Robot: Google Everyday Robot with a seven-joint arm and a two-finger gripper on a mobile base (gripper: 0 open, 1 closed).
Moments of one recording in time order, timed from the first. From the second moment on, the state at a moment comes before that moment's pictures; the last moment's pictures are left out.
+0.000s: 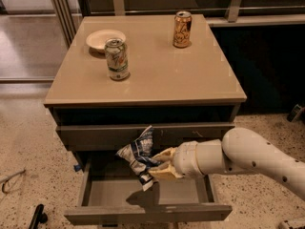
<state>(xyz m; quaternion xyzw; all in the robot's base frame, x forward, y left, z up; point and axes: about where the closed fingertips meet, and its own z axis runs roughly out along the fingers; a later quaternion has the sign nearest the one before) 0.440 -0.016 0.669 -0.55 0.69 0.29 0.37</state>
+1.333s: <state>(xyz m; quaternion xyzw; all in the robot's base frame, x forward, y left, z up) 0.488 -0.026 0.832 -0.54 0.66 0.28 0.44</state>
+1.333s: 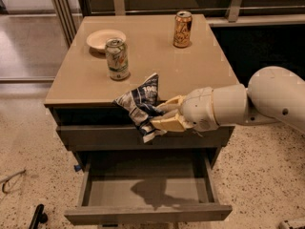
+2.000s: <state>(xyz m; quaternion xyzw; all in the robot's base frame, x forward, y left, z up) 0.505 -0.041 0.850 -0.53 0.67 0.26 0.44</state>
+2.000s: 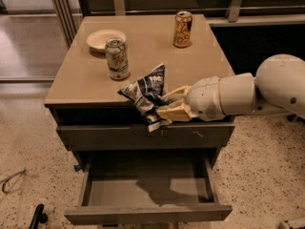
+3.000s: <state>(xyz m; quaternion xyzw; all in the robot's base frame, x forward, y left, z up) 0.593 -0.088 0.872 -0.51 0.68 0.22 0.49</state>
